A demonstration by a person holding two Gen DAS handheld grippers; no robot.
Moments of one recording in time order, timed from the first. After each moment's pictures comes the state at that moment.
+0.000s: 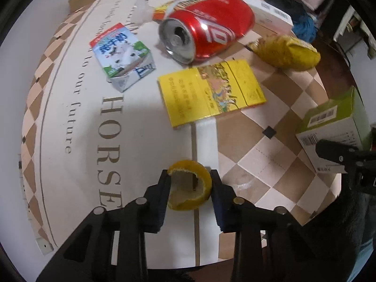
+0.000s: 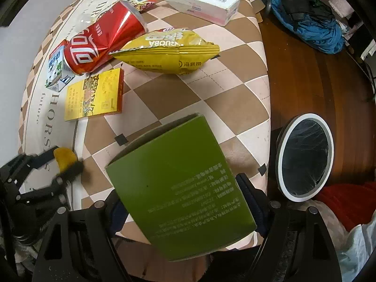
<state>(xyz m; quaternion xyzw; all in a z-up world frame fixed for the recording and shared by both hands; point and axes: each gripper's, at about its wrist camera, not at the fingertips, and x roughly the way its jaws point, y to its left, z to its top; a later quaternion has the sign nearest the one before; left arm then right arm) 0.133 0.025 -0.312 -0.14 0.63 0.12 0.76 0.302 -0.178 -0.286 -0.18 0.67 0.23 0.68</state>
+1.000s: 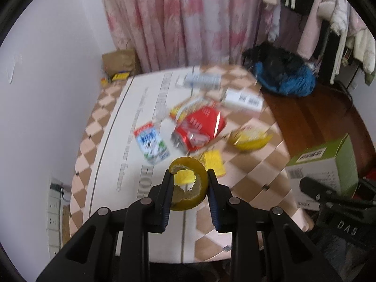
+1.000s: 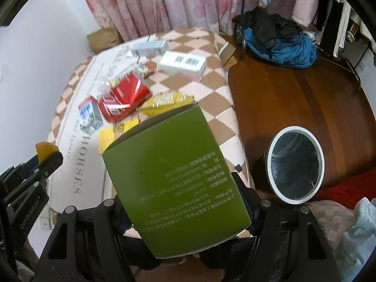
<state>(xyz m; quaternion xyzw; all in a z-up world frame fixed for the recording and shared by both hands) 0.174 -0.062 -0.141 -0.08 0.48 0.20 0.85 0.243 -0.219 -0.181 -0.07 0.56 0.23 0.79</state>
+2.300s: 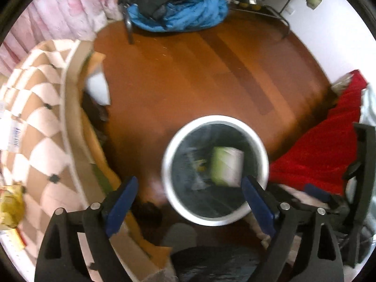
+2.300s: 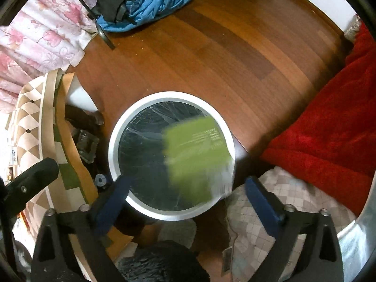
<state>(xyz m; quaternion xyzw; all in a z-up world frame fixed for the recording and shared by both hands) 0.423 -0.324 -0.288 -0.03 0.62 -0.04 0.78 0.411 -0.562 -0.338 0.10 0.66 -0.01 0.75</state>
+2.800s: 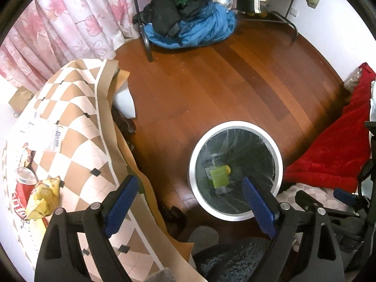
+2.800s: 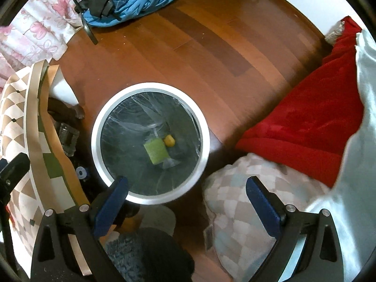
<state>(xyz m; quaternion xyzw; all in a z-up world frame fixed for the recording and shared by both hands) 0.402 -0.313 -0.253 0.01 0.59 0.00 0.81 0.388 -0.552 -0.314 0.05 0.67 -0.07 0.74</state>
